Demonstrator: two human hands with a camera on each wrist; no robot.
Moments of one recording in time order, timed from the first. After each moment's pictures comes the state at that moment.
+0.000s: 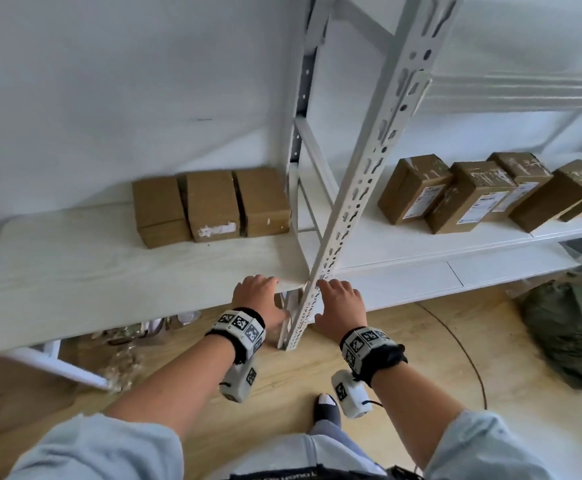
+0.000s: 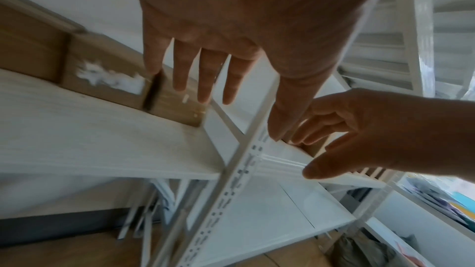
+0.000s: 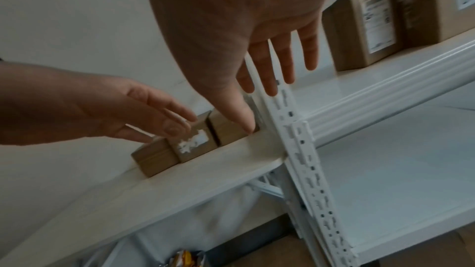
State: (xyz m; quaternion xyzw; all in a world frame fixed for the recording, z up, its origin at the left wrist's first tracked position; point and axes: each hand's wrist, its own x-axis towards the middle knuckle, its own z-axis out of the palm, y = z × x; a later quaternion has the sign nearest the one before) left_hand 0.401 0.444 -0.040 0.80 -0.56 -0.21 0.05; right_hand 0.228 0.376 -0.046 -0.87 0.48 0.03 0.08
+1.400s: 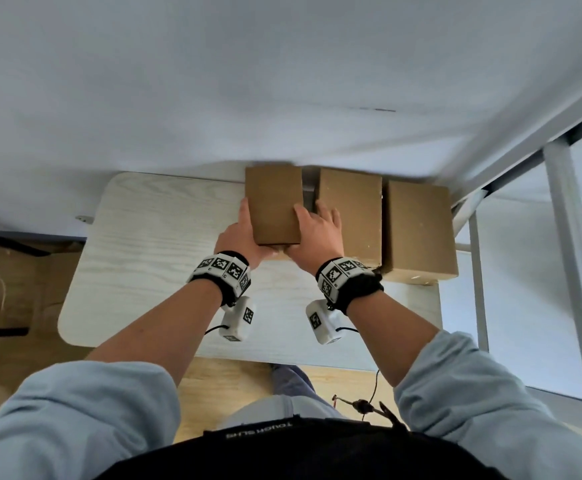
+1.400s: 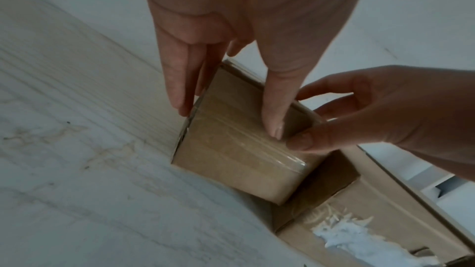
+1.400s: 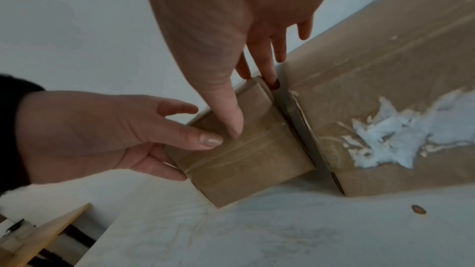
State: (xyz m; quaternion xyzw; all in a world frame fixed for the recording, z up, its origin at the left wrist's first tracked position) left_hand 0.763 0.380 -0.090 0.91 -0.25 -0.26 0.18; right_hand 0.656 0.259 -0.094 -0.93 0.31 0.05 0.18
